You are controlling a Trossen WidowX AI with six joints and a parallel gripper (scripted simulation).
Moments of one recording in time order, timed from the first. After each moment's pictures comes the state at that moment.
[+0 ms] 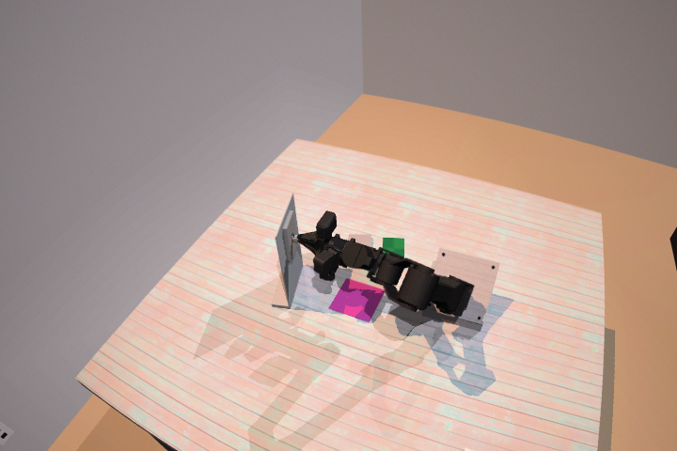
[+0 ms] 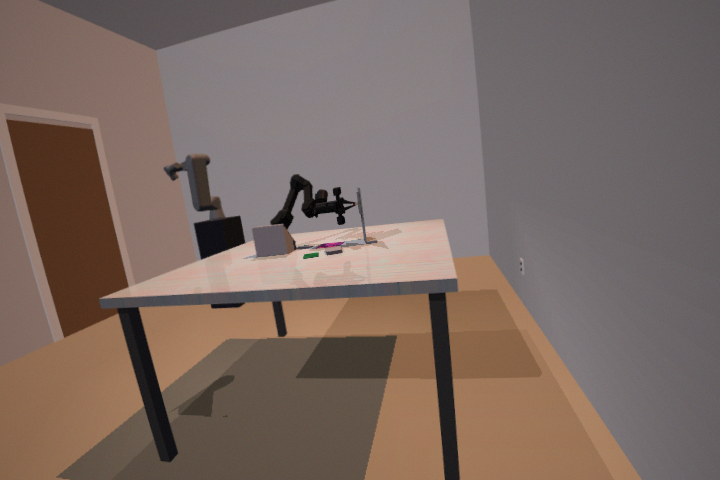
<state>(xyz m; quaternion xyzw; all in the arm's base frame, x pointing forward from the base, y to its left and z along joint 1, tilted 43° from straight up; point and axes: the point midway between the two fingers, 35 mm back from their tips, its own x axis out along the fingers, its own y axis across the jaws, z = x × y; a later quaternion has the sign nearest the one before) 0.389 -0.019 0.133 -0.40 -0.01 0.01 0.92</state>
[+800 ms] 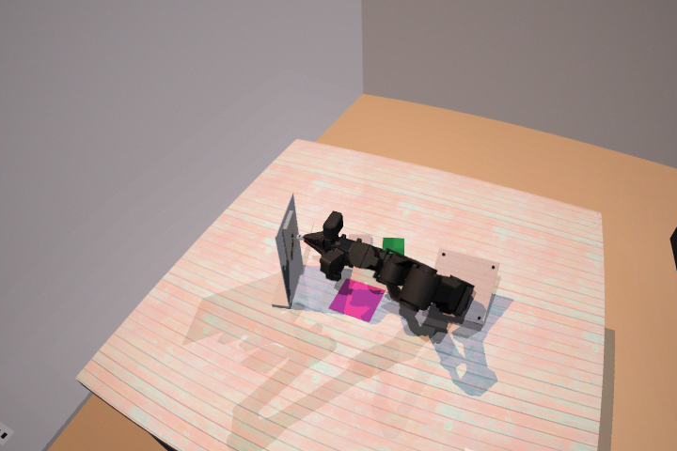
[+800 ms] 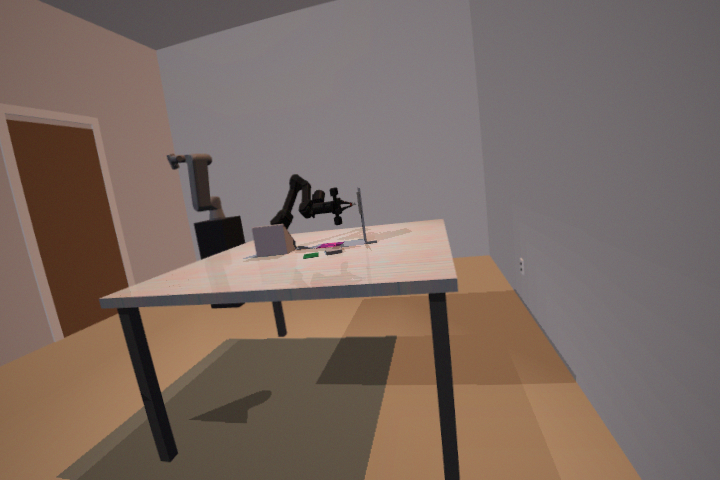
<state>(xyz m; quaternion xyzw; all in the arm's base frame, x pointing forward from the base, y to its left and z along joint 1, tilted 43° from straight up) 0.374 -0.024 0.129 -0.40 -0.01 0.01 0.92</state>
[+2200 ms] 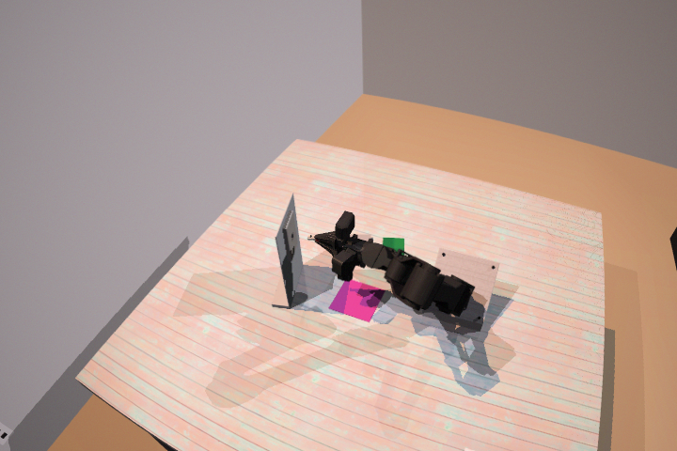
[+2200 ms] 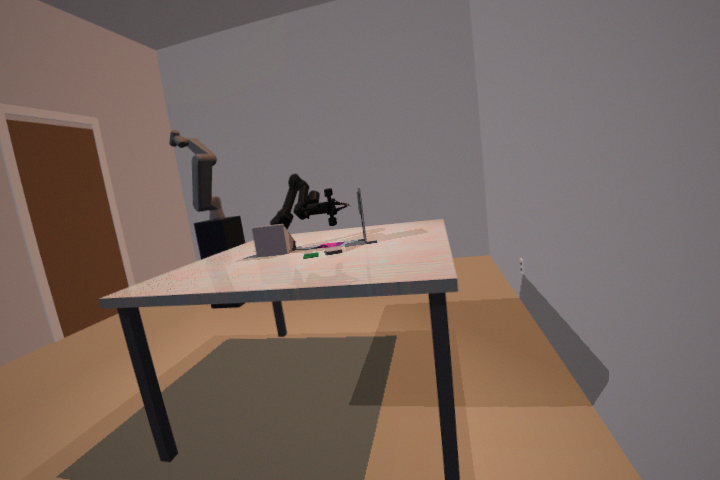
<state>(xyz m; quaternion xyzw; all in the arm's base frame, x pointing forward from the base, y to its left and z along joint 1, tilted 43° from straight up) 0.348 -0.032 0.122 -0.40 -0.01 0.01 0.92</state>
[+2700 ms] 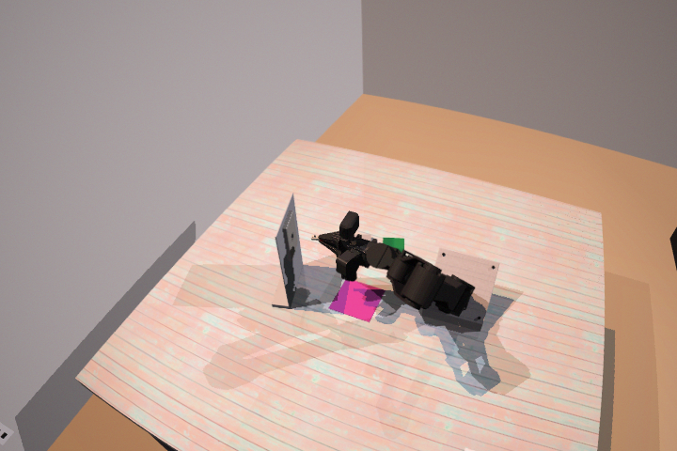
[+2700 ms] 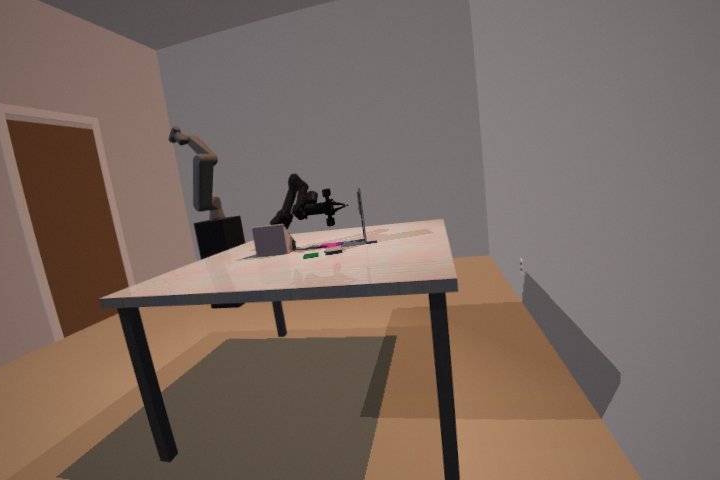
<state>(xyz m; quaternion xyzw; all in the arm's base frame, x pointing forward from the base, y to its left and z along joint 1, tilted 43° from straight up) 0.339 -0.035 0.119 -0.40 0.00 0.01 0.92</state>
